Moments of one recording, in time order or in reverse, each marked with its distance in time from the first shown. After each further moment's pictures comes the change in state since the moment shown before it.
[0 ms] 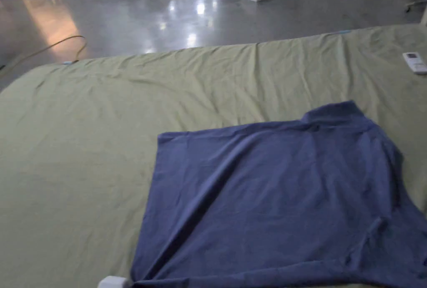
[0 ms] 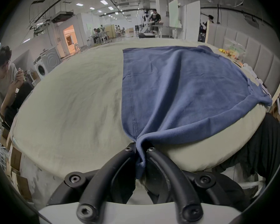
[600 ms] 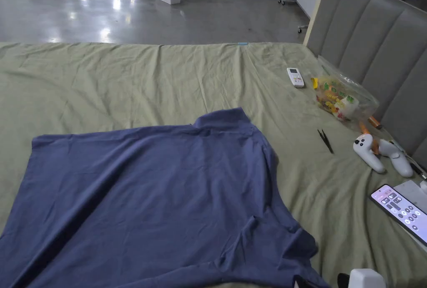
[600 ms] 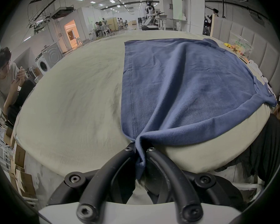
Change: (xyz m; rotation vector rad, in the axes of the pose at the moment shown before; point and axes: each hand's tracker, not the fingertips) left arm 0.015 0.014 0.002 -0.060 0.052 -0.015; right arm 0.088 -0.114 -0.110 -0.320 0.035 0.010
